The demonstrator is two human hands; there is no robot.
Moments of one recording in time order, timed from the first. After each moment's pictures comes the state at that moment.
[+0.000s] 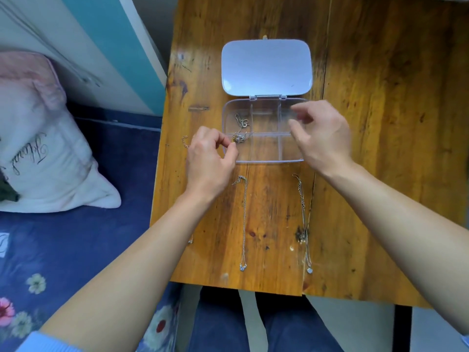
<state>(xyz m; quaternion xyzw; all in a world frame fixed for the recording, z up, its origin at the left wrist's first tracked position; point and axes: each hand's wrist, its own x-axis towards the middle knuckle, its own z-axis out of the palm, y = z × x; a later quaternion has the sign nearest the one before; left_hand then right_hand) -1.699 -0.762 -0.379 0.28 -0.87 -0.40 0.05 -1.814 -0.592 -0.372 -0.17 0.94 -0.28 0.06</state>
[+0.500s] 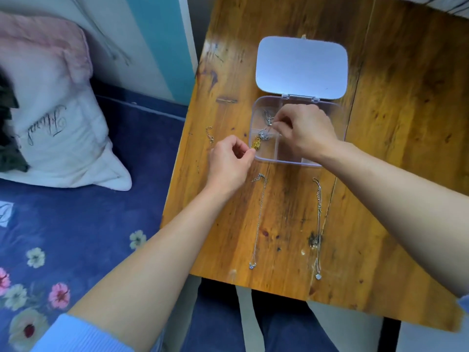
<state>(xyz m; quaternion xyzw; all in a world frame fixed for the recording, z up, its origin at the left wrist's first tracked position) -1.687 -0.770 -0.396 0.38 -0.78 -0.50 -0.01 -1.822 -0.662 -0.383 -0.30 0.92 -0.16 0.20</state>
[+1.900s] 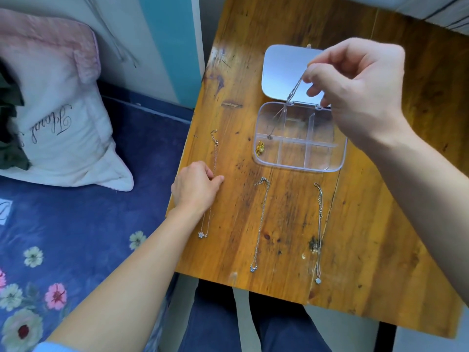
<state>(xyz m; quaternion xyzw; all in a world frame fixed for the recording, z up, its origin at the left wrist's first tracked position) -1.635 -0.805 -0.412 0.46 -0.82 -0.31 -0.13 -1.820 -0.672 -0.276 -0.23 0.84 -0.48 0.08</state>
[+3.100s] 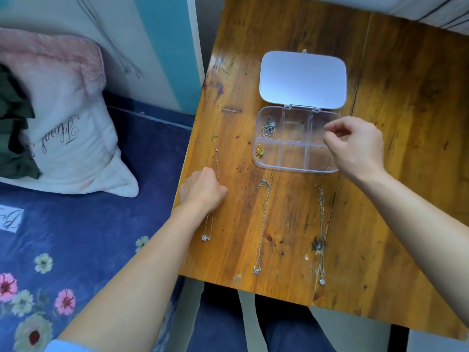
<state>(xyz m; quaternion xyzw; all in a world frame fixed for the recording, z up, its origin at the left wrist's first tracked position) -1.644 -0.805 -0.408 0.38 -0.85 -0.26 -0.26 -1.820 -0.597 -0.370 -0.12 0.95 -0.28 0.10</state>
